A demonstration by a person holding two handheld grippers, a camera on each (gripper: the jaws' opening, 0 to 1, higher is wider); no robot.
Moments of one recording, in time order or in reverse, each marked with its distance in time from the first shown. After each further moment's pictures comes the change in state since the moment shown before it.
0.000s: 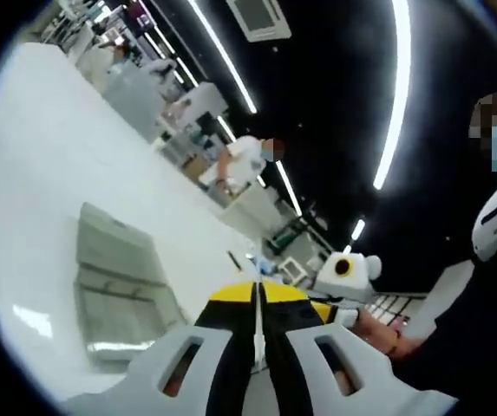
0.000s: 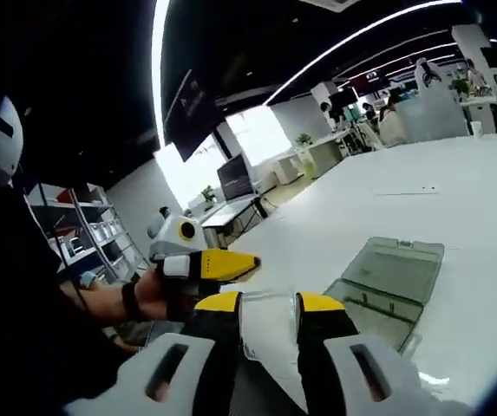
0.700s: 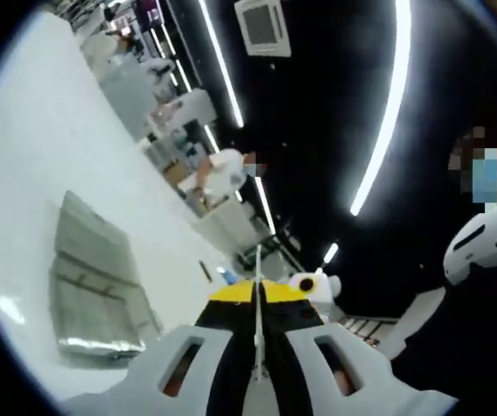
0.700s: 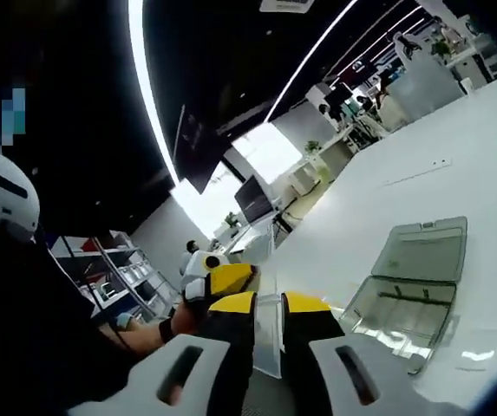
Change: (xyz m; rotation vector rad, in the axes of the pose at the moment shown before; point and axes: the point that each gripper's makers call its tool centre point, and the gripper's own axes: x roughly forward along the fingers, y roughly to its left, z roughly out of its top) left arm -0.005 -0.020 0.009 -0.119 -0.099 -0.119; right arm -0.001 0.012 0.003 0.158 -0.056 0.112
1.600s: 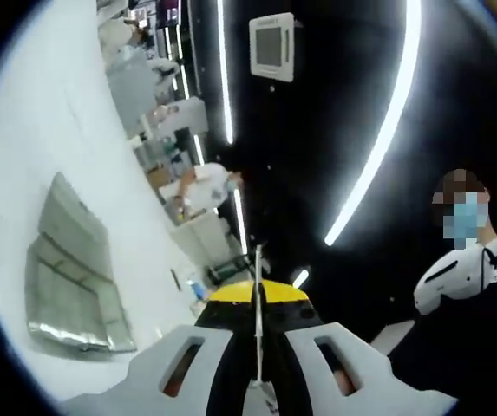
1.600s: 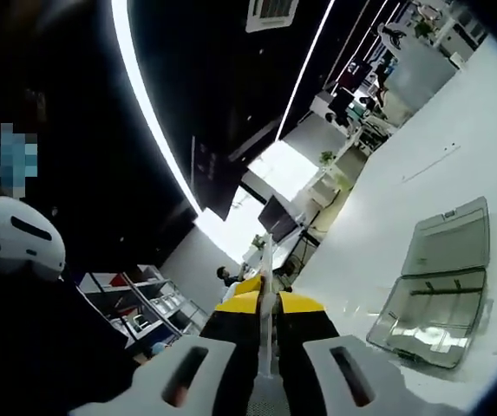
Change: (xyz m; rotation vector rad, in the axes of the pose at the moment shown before) left arm -0.006 -0.013 0.007 -0.146 -0.081 -0.117; right arm 0.000 0.021 0.016 0.150 -0.101 0.127
